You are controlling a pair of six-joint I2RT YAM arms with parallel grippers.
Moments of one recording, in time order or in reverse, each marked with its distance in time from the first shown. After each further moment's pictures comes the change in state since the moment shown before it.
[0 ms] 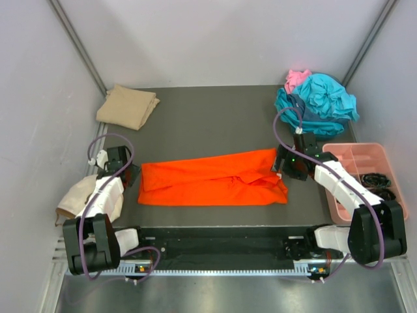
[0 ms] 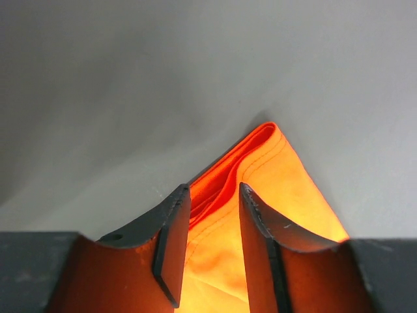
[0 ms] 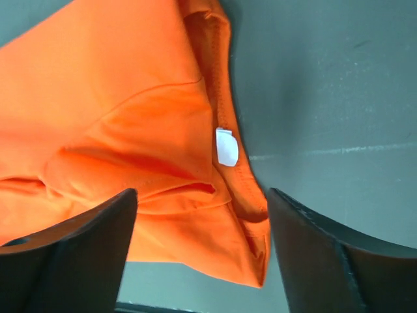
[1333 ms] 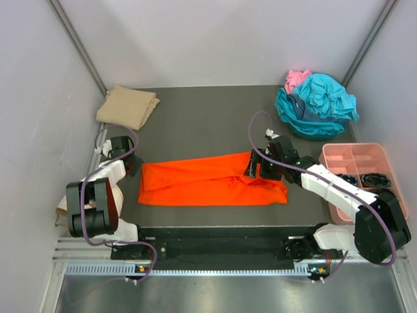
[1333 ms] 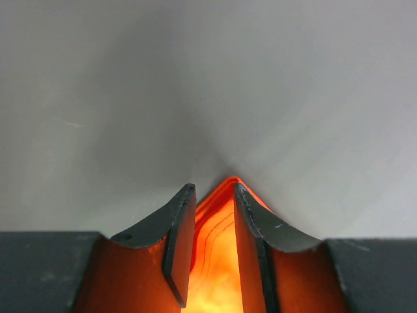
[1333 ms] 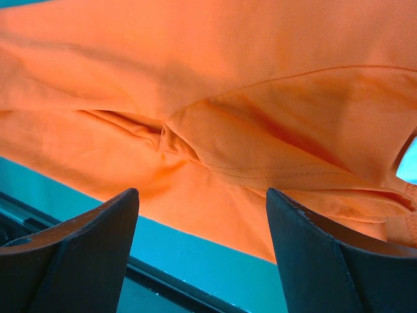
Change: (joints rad) left arm 0.000 0.277 0.116 0.150 0.032 0.061; right arm 0.304 0.013 -0.005 0.161 -0.090 0.079
